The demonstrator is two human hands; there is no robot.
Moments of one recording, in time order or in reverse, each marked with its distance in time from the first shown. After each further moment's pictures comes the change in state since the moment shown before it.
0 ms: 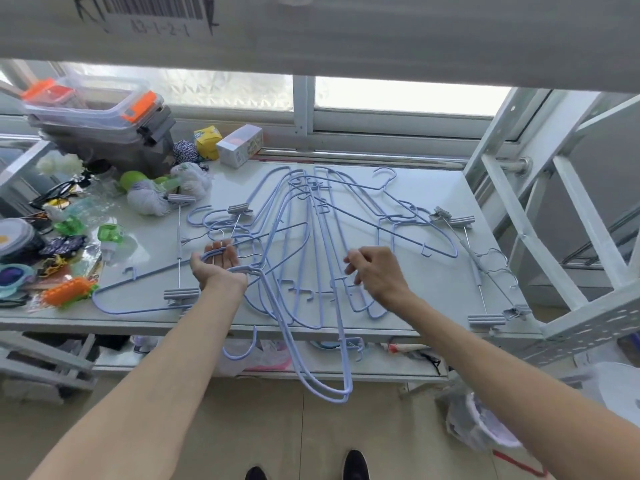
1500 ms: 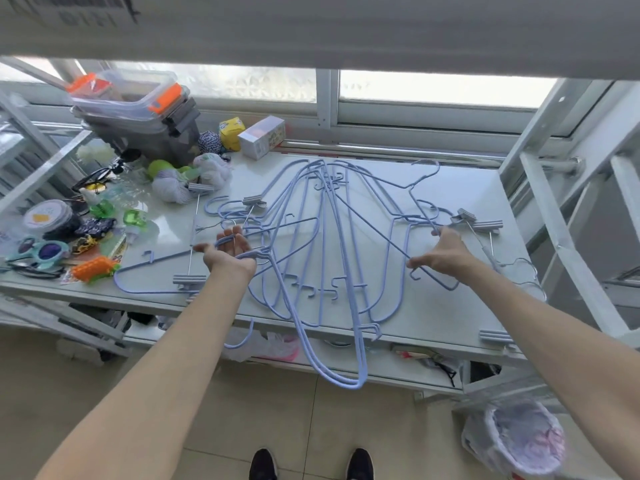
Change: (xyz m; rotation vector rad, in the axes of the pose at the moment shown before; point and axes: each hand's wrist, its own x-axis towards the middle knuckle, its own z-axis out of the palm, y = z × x) left_hand -0.016 -0.012 0.009 -0.099 -0.013 -0.007; right_hand 0.094 0.083 -0.095 -0.323 -0.097 0.261
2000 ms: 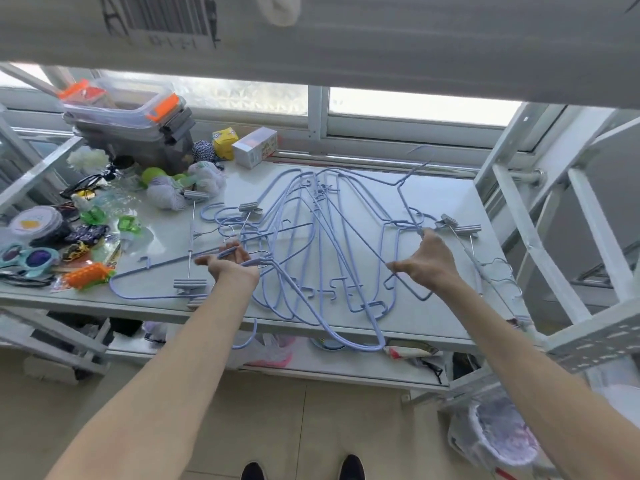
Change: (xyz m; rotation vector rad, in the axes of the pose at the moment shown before) left_hand 0.008 0.006 -0.012 -0.053 0.034 -0.028; right_hand -0.083 -0.045 0.007 -0.061 0.212 -0.100
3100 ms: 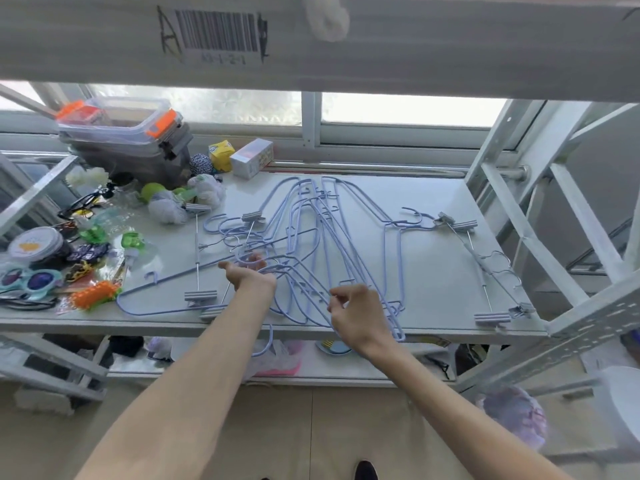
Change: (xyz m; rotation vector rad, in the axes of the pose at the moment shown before) left_hand -0.004 -0.008 -0.002 0.283 0.024 -0.022; right_hand -0.118 -0.067 0.099 0.166 -0.028 -0.295
